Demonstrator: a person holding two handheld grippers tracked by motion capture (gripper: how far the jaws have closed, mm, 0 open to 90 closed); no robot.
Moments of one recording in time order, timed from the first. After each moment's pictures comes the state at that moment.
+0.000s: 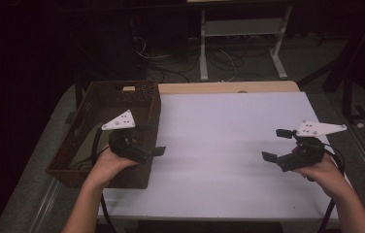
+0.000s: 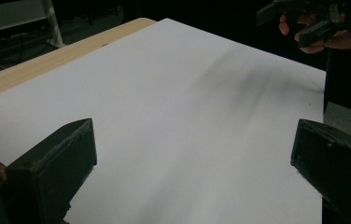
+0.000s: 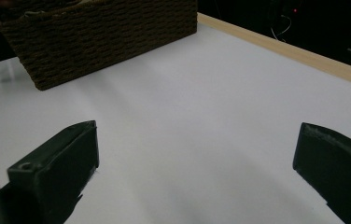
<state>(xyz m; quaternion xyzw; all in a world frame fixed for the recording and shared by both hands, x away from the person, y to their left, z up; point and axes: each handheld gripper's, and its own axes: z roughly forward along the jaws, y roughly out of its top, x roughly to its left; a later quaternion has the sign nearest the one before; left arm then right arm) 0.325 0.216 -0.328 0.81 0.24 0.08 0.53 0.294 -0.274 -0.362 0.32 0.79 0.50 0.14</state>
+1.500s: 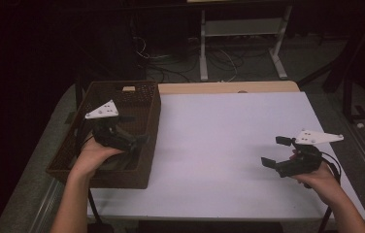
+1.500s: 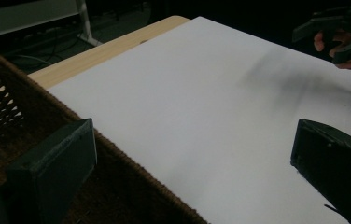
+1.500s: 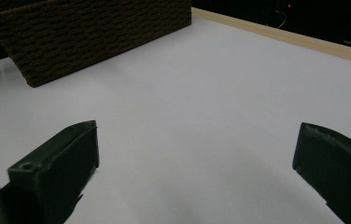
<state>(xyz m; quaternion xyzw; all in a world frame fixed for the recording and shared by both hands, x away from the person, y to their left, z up) 0.346 0.257 -0.316 0.81 0.27 0.11 0.51 0.289 -0.278 -0.390 0.34 0.78 0.51 0.14</state>
